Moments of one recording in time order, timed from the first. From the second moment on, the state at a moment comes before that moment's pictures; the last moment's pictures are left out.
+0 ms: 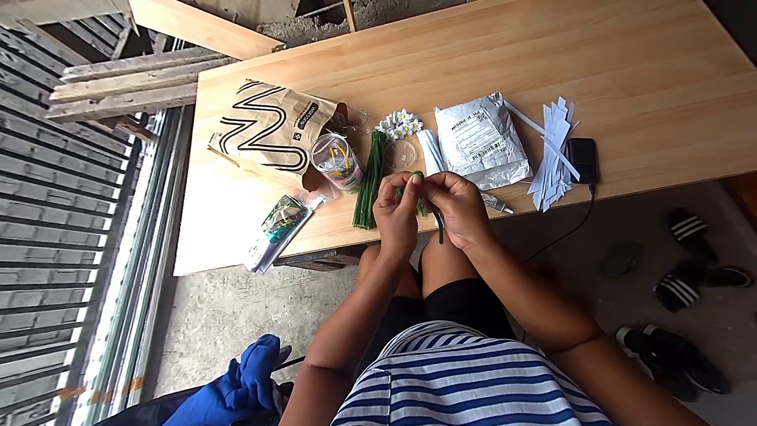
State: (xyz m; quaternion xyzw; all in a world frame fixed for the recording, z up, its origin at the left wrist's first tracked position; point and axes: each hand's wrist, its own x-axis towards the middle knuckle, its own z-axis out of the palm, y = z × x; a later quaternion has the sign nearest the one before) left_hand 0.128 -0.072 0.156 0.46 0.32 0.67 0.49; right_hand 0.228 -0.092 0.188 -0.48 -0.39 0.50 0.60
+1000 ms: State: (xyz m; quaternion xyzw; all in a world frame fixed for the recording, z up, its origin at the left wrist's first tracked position) left_hand 0.104 -0.059 0.169 0.61 0.37 0.60 0.36; right_hand 0.274 -0.070 0.223 -0.56 -0.66 0.36 0.35
